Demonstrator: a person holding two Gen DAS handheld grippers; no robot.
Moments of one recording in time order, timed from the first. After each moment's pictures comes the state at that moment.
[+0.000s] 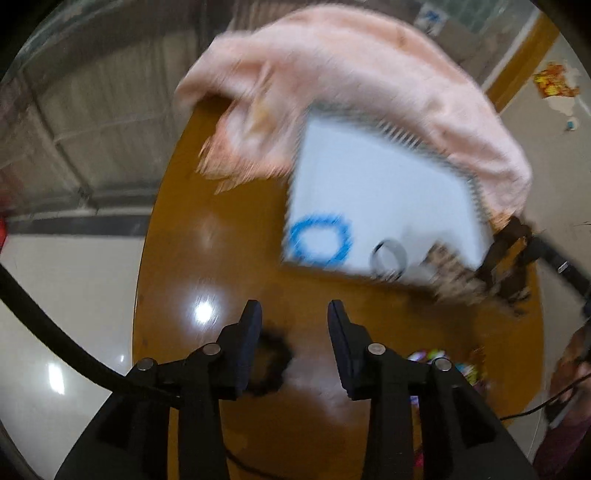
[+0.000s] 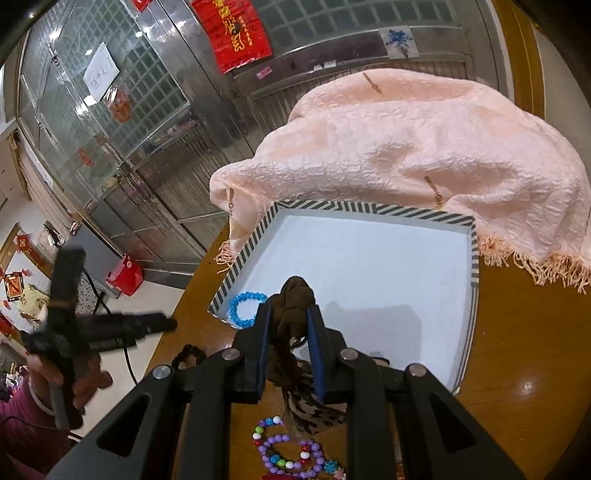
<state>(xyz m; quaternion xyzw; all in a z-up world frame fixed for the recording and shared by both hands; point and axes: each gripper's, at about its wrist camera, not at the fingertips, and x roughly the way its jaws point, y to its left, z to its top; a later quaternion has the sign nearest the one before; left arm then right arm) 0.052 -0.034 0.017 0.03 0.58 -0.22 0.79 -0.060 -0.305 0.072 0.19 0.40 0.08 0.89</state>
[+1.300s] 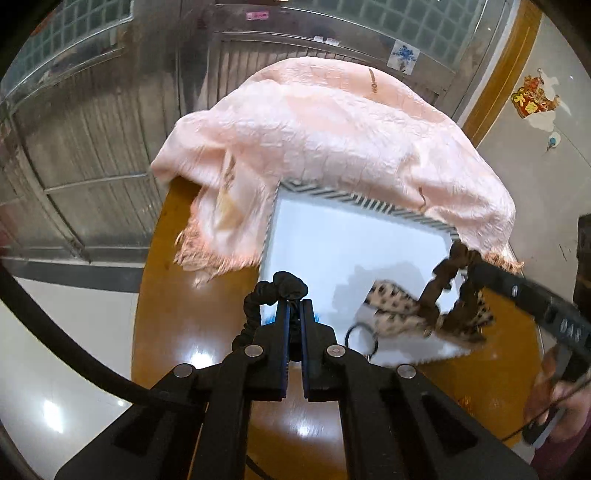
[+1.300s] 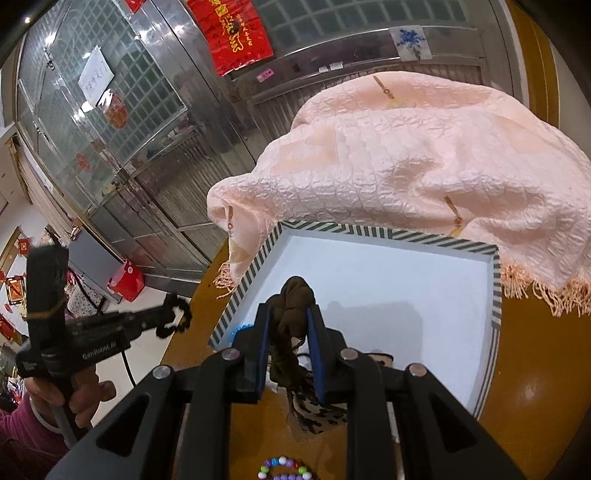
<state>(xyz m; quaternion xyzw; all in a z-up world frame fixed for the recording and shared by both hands) 0.095 -0.081 0.066 0.03 0.49 -0.25 0.83 -0.008 -0.301 0.074 0.19 0.39 0.08 0.90</state>
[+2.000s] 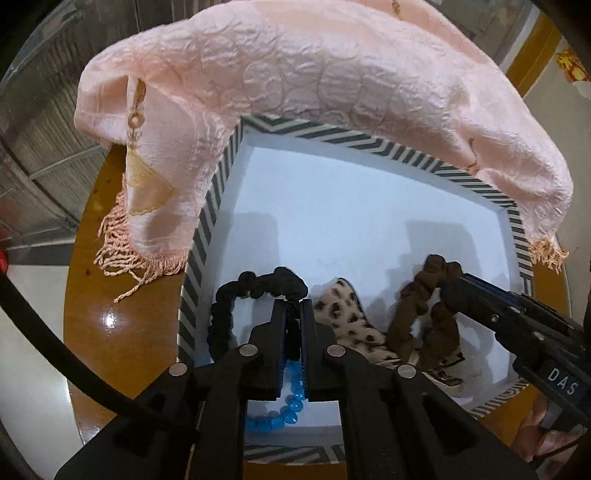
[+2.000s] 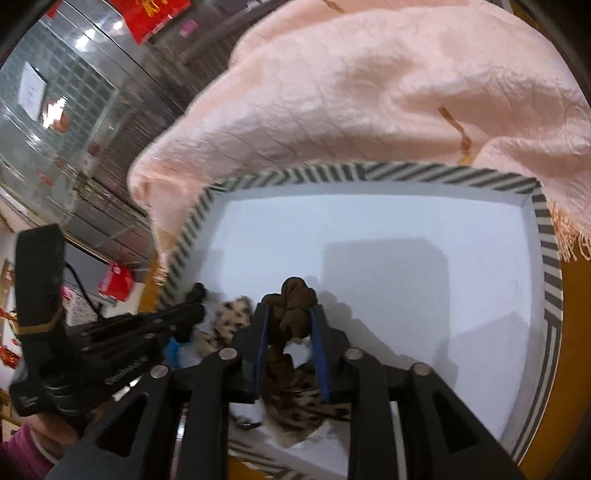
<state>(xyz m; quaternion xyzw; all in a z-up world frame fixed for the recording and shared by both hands) 0.144 -0.159 -0.028 0.07 0.57 -0.22 0.79 0.063 -0.327 -0.030 0.24 0.48 0.04 0.84</state>
